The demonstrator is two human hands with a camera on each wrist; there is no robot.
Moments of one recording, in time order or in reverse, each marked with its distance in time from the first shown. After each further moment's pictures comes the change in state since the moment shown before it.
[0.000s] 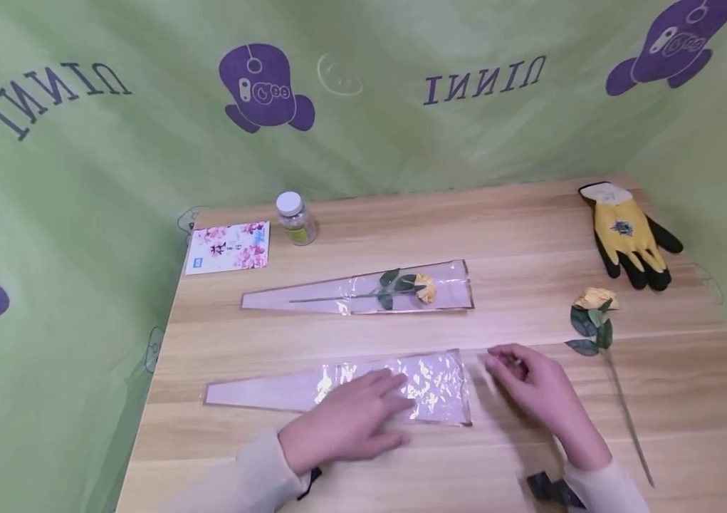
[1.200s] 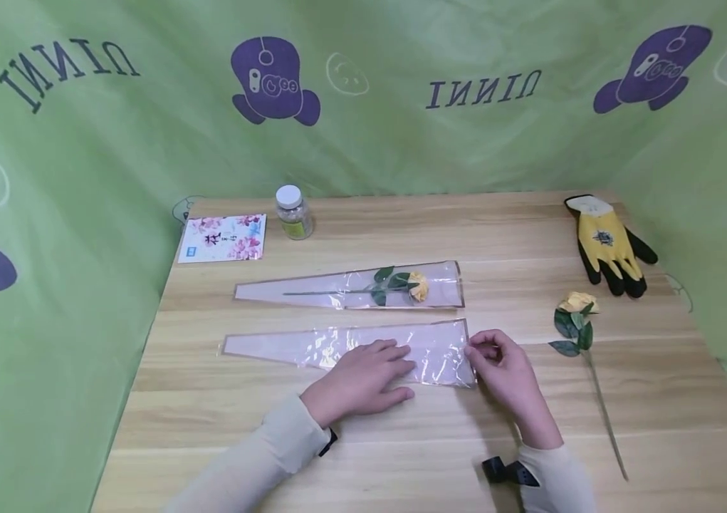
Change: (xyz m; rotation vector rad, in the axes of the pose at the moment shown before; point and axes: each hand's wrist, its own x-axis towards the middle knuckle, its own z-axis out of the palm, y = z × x) left_hand 0.038 -0.011 0.011 0.005 0.022 -0.054; right_hand 0.007 -0.011 0.020 0.294 0.062 0.141
